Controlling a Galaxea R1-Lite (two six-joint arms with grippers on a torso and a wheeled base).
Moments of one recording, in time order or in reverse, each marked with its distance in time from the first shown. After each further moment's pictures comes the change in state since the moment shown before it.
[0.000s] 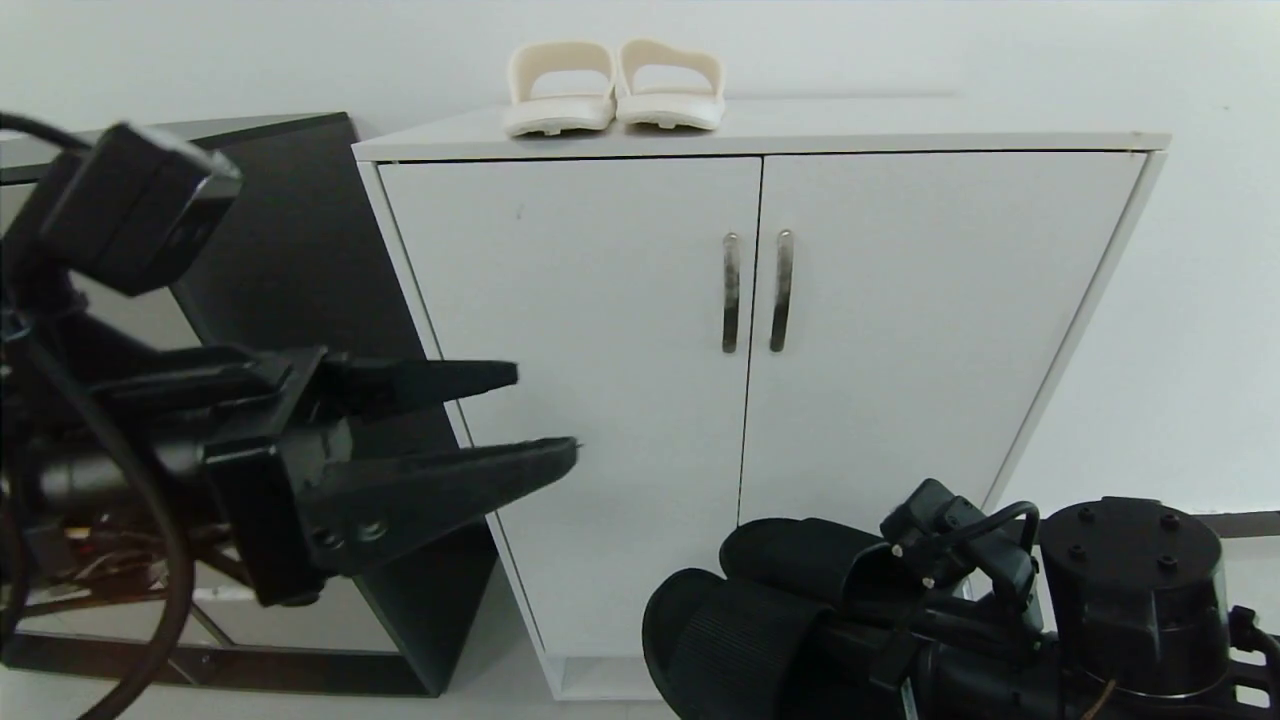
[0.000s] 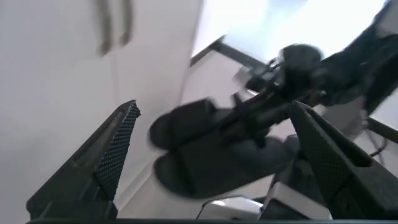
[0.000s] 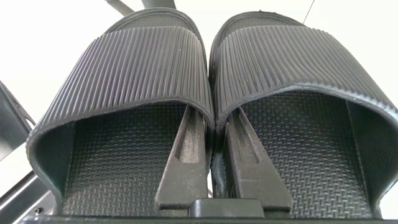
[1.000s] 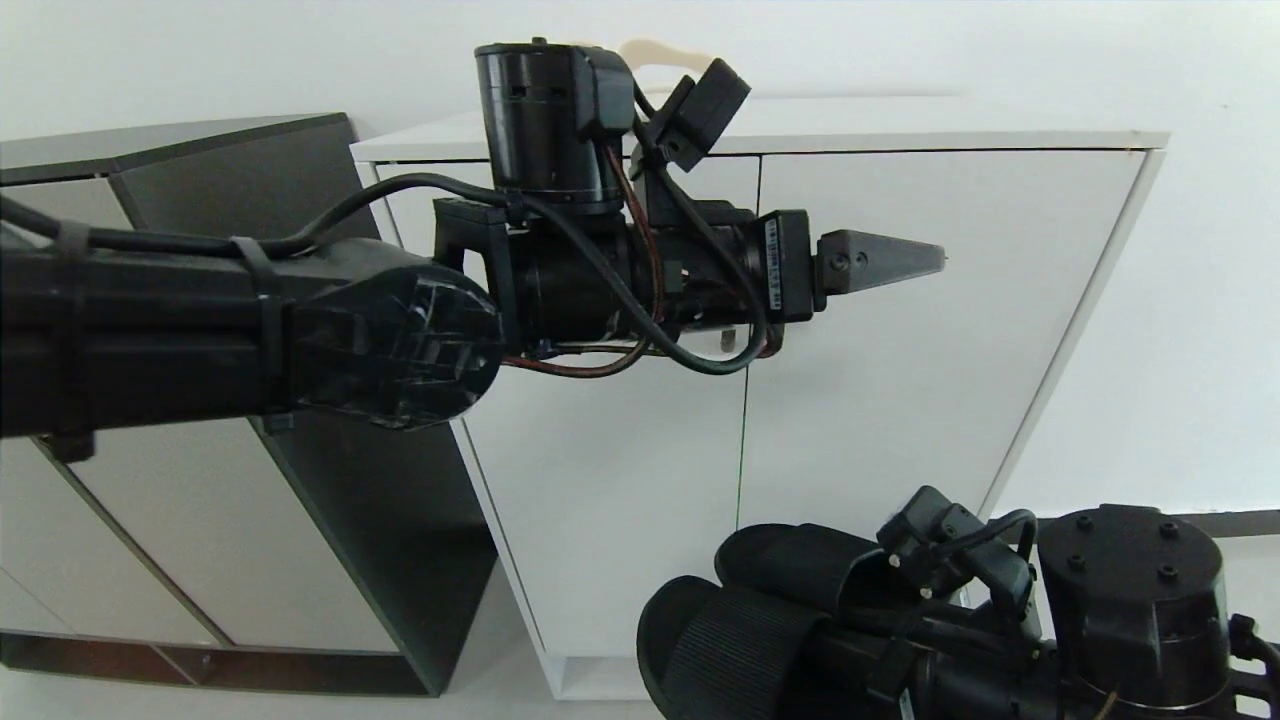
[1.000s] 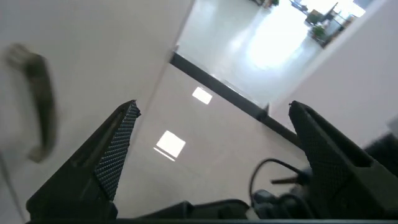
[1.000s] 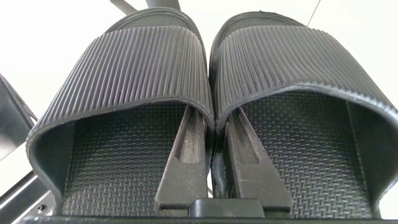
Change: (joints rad) left arm -0.172 0.687 -0.757 -0.001 -0.023 -0.258; right arm 0.016 0.001 0.006 -0.007 -0.002 -0.001
